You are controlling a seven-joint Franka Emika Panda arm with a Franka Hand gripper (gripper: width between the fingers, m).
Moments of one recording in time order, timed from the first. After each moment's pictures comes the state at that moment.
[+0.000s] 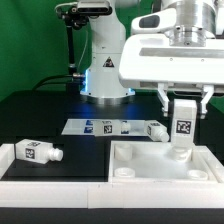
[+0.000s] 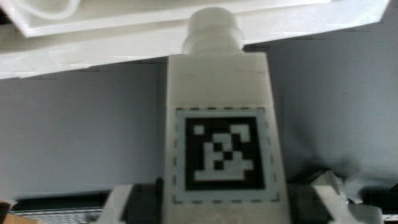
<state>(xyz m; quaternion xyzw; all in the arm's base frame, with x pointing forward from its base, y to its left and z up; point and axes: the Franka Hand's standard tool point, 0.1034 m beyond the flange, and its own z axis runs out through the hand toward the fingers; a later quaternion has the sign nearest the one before) 0.642 0.082 0.123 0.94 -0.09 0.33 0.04</state>
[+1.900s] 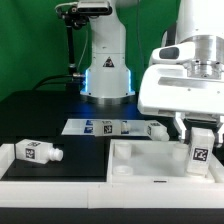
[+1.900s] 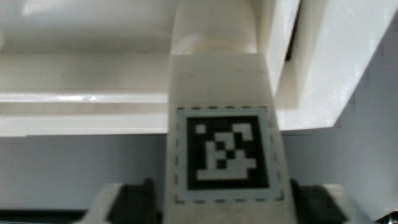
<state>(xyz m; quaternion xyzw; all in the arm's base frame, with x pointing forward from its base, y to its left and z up) 0.629 0.110 0.077 0.94 -0.06 0.34 0.06</state>
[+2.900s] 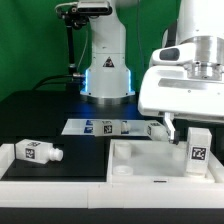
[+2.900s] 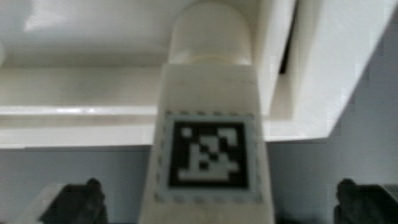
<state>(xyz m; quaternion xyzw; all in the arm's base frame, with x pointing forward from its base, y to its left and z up) 0.629 0.114 0.081 0.95 -0.06 0.31 0.05</state>
